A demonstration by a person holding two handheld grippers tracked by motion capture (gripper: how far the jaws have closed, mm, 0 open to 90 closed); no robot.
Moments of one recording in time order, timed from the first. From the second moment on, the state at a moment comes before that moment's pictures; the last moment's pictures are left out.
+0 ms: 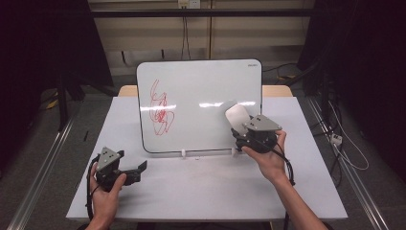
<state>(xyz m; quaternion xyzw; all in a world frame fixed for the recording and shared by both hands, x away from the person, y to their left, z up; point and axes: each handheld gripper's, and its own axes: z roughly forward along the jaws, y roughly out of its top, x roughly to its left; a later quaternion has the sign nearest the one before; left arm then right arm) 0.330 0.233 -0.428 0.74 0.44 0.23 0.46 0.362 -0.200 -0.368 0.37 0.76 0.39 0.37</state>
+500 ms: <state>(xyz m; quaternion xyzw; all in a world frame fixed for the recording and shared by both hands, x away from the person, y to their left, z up) 0.331 0.234 -0.429 0.74 0.44 0.23 0.46 0.366 -0.176 -0.362 0.35 0.76 0.41 0.36</state>
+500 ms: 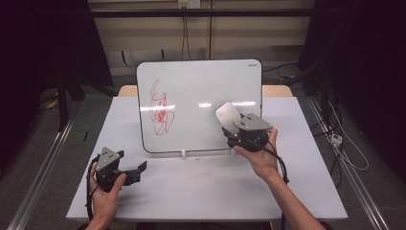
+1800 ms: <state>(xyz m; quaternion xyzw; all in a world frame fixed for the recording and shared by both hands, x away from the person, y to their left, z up) 0.336 0.233 -0.431 0.74 0.44 0.22 0.46 0.404 -0.097 -0.335 0.28 0.77 0.42 0.38</state>
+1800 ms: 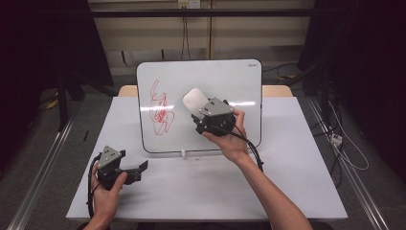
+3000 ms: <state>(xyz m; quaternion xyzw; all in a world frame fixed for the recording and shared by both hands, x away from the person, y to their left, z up) 0.333 0.238 -0.429 0.74 0.44 0.22 0.46 0.450 -0.045 -0.306 0.27 0.78 0.41 0.39</state>
